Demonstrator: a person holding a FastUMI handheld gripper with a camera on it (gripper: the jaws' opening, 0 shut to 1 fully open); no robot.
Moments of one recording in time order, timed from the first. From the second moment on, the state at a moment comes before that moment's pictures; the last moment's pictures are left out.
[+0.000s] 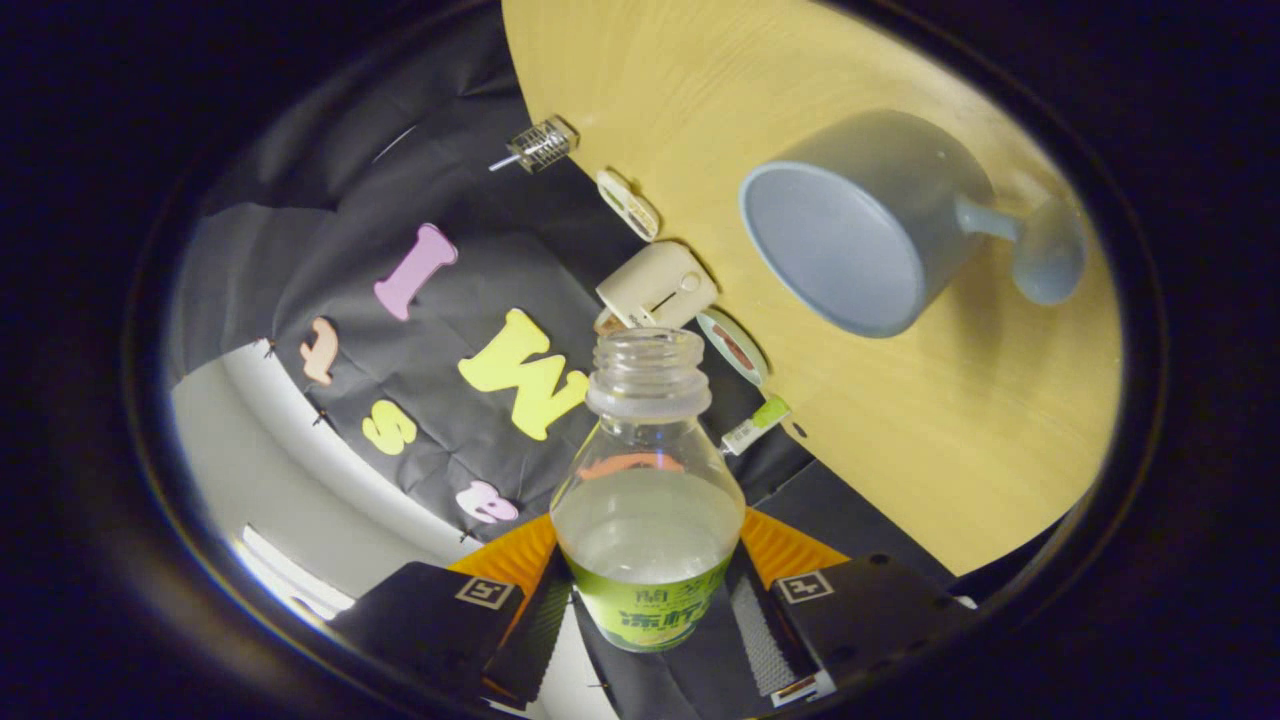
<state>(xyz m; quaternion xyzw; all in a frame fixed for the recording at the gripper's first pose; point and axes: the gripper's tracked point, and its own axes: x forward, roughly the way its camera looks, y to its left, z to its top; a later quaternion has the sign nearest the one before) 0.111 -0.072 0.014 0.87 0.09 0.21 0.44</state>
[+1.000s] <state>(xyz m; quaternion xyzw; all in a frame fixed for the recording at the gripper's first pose) 0.079 -0.088 -0.004 0.49 0.04 0.06 0.87</state>
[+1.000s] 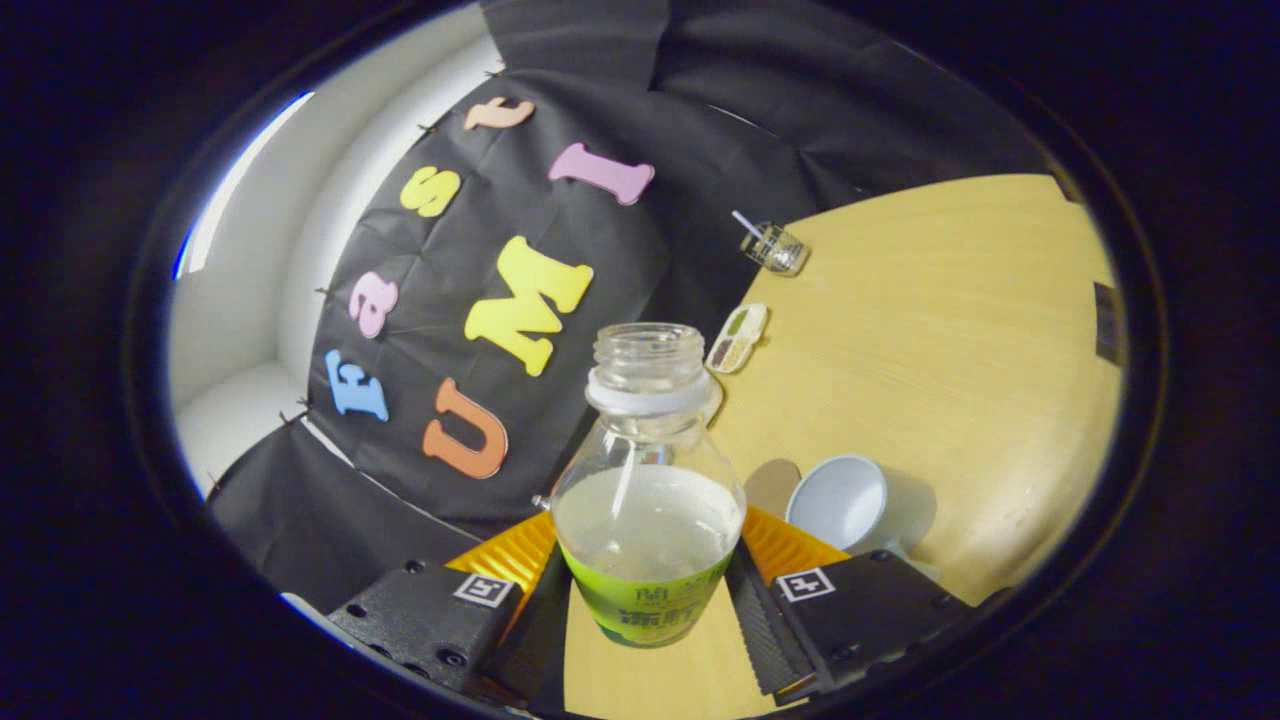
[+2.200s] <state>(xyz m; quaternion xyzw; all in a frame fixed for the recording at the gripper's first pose) 0.174 -0.067 0.022 0.03 -0.04 -0.12 0.99</state>
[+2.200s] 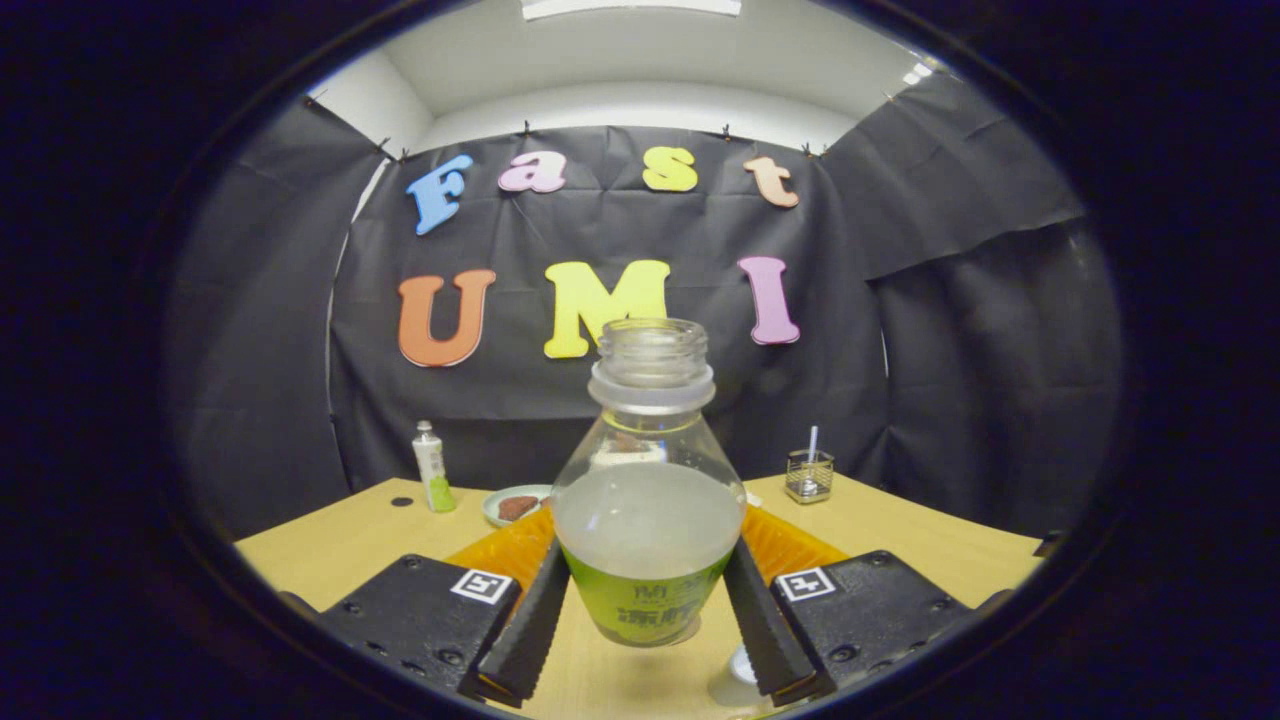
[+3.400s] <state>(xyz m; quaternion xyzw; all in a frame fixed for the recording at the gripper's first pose) 0.282 -0.085 -0.062 -0.03 0.07 -0.11 0.99</state>
